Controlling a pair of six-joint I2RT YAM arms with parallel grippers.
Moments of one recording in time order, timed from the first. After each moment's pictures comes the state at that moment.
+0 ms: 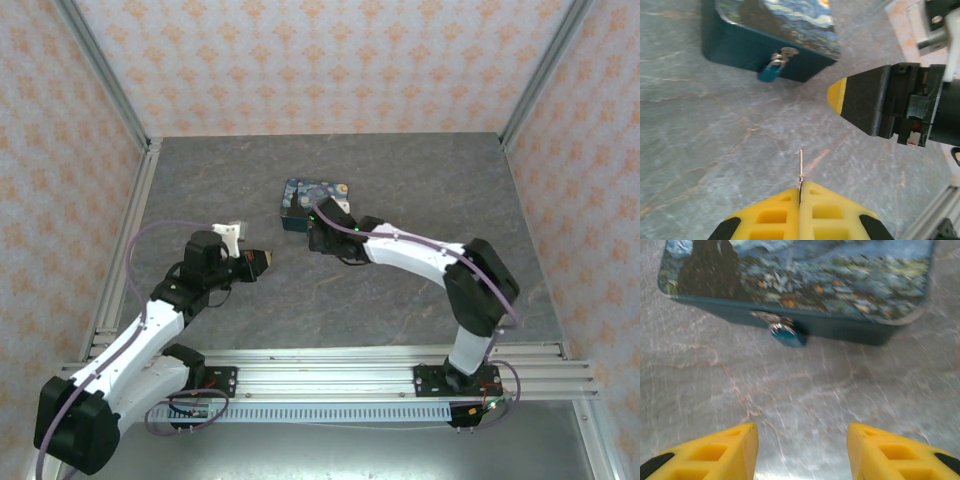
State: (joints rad) left arm -0.29 0.90 0.50 -0.20 0.36 -0.55; right arm 0.82 1.79 1.28 -0.46 0.21 0.75
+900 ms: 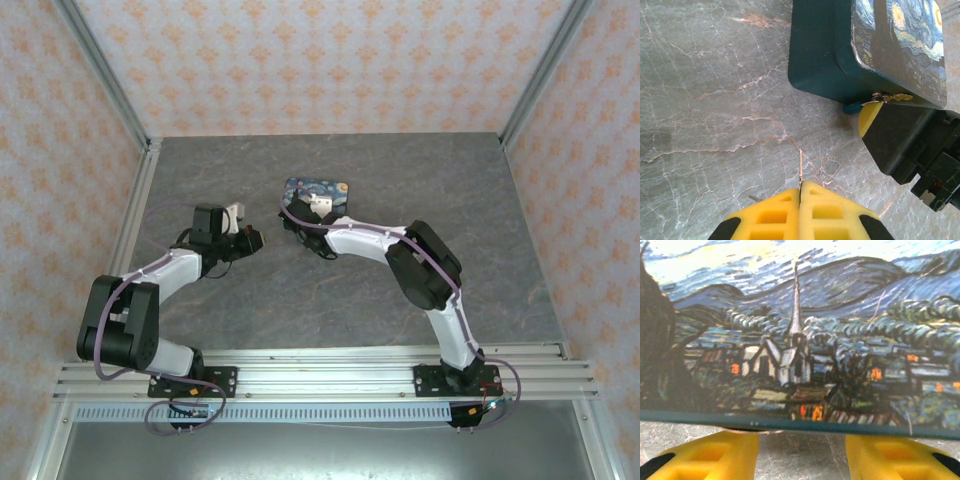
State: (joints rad) left arm -0.10 1.43 0.66 -0.02 0.48 -0.51; right arm 0.85 2.12 1.53 -0.47 0.46 0.82
